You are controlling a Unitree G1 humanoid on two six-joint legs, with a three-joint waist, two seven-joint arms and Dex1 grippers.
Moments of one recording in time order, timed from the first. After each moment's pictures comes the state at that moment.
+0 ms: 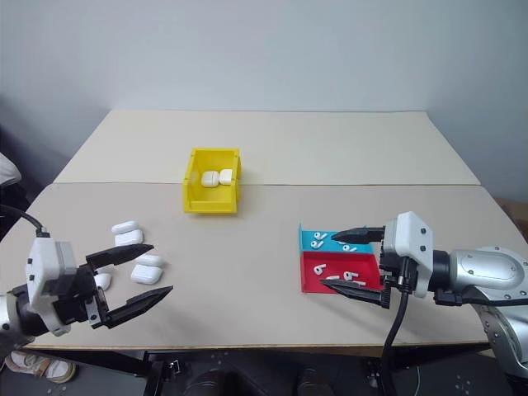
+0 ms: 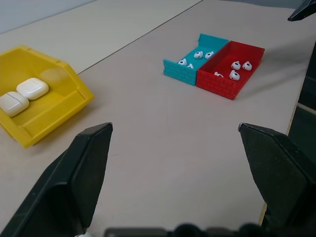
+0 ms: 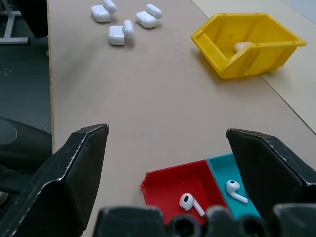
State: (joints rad) left arm 0.32 0.81 0.57 -0.78 -0.79 0.54 -0.84; right arm -0.06 -0.94 -0.29 -0.51 0.65 0.42 1.11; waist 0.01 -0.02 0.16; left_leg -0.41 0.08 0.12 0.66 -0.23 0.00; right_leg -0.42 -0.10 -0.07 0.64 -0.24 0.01
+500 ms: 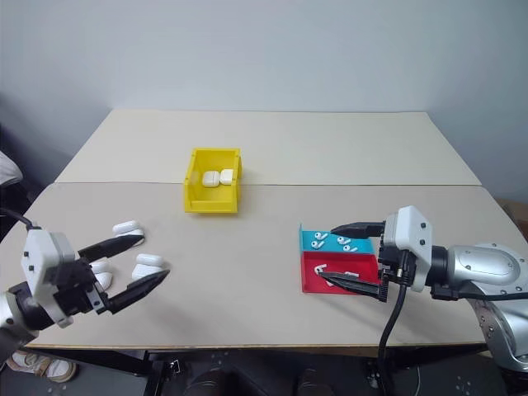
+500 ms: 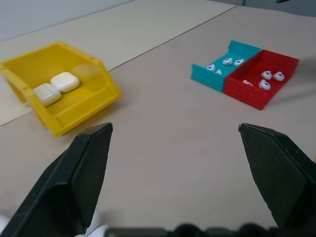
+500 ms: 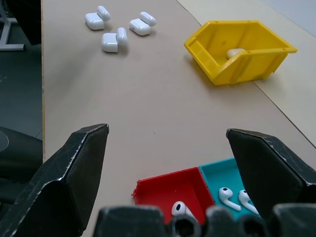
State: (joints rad) left arm 0.27 0.79 0.58 -0.77 -0.81 0.59 -0.68; right arm -0.10 -0.91 -0.26 -0.49 0.64 0.41 1.09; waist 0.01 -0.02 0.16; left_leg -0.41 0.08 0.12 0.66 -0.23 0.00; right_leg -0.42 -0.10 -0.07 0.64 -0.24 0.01
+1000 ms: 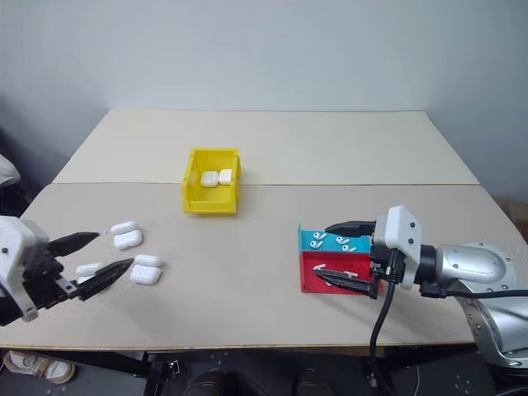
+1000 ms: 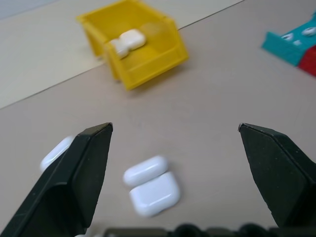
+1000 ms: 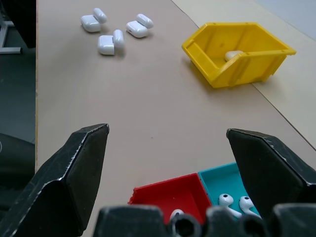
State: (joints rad) left arm 0.38 0.91 0.83 -0.84 -0.86 0.91 -0.49; right arm -0.13 -0.87 -0.21 -0.48 0.61 0.41 1.07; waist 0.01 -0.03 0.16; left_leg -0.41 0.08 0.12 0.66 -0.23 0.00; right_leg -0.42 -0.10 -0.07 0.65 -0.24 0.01
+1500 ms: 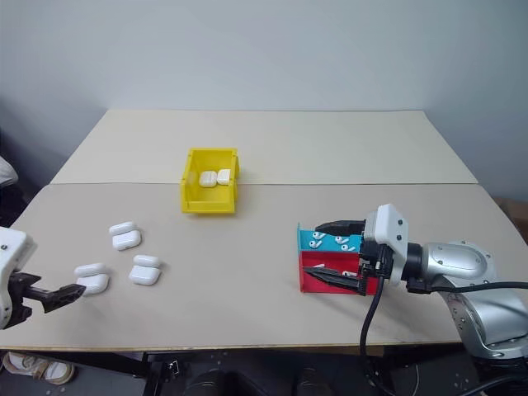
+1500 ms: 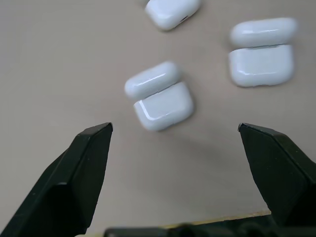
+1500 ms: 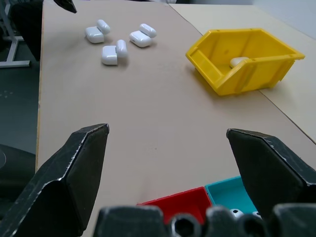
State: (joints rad) left arm 0.18 1.16 0.86 -0.56 -1.24 1.61 0.04; right arm -0.19 -0.83 -0.14 -0.44 0.61 0.40 1.07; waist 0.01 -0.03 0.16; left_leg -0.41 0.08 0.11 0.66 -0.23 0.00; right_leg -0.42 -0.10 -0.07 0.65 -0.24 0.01
